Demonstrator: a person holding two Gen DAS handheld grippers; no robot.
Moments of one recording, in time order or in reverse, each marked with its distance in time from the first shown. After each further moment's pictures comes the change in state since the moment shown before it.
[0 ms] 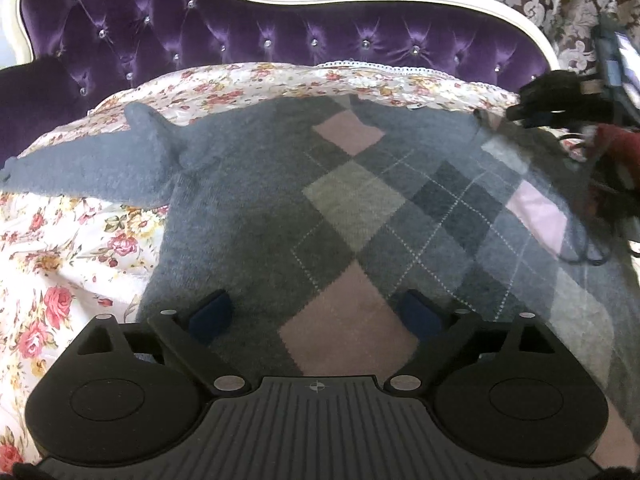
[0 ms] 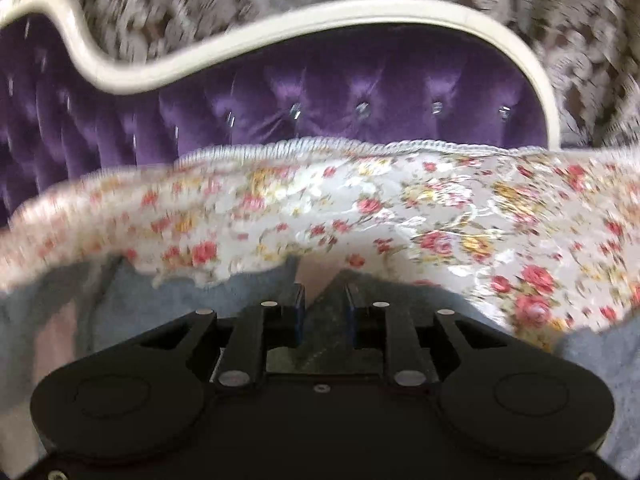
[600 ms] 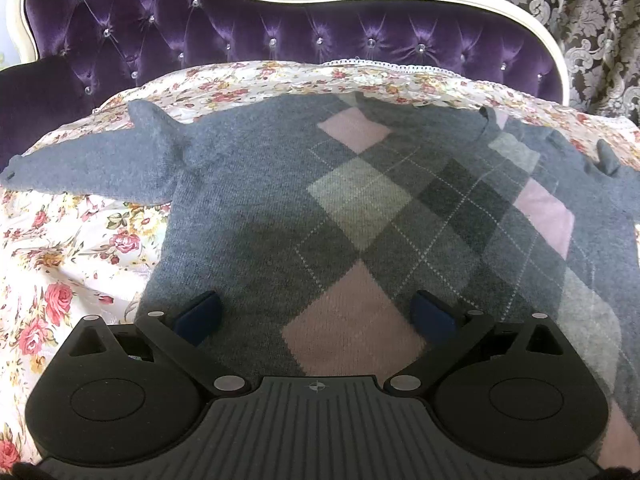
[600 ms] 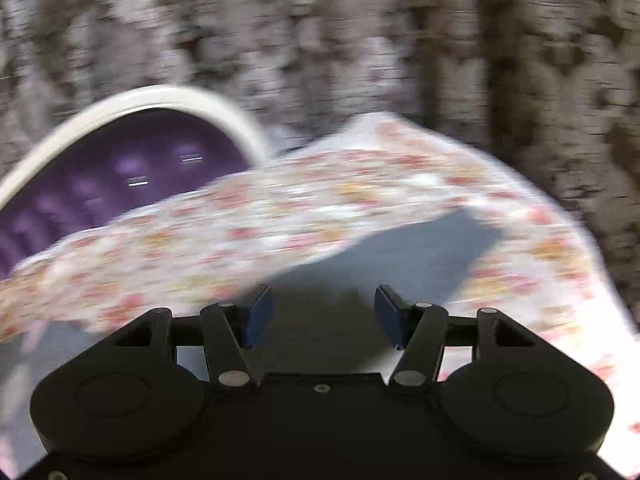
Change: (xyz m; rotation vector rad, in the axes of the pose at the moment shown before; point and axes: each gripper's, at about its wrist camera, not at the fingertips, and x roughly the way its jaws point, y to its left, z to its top) left arm 0.004 0.000 -0.002 -0.004 0.000 0.016; right arm -0.130 -0.250 -0.013 0.258 -0.080 -0.468
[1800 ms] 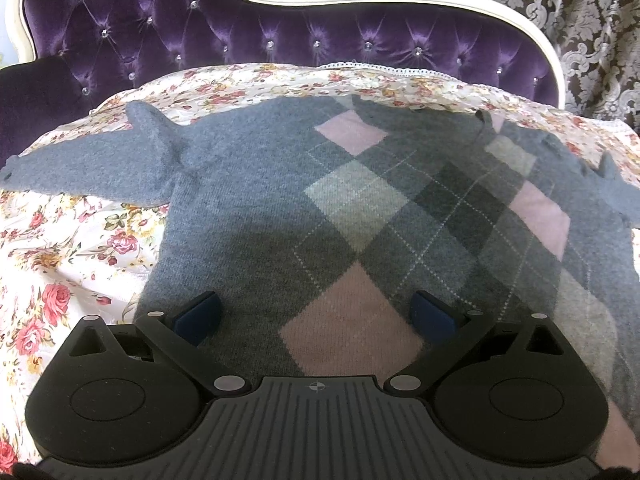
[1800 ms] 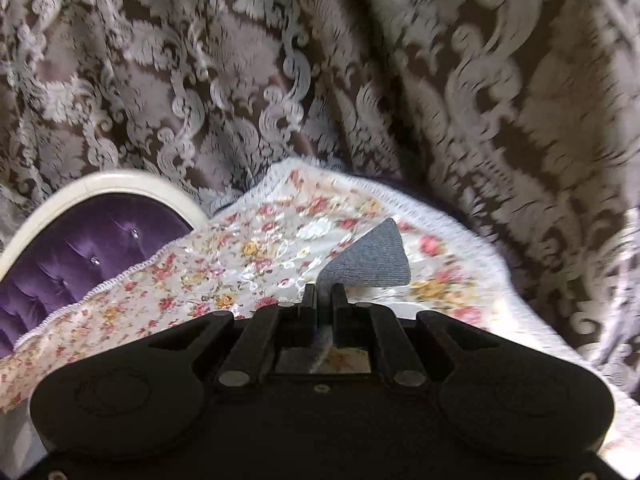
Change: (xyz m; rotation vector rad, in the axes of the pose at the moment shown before) left arm -0.002 0.000 0.000 -0.003 -0.010 -0.014; right arm -0.052 -0.101 0.023 0.164 -0.084 0.062
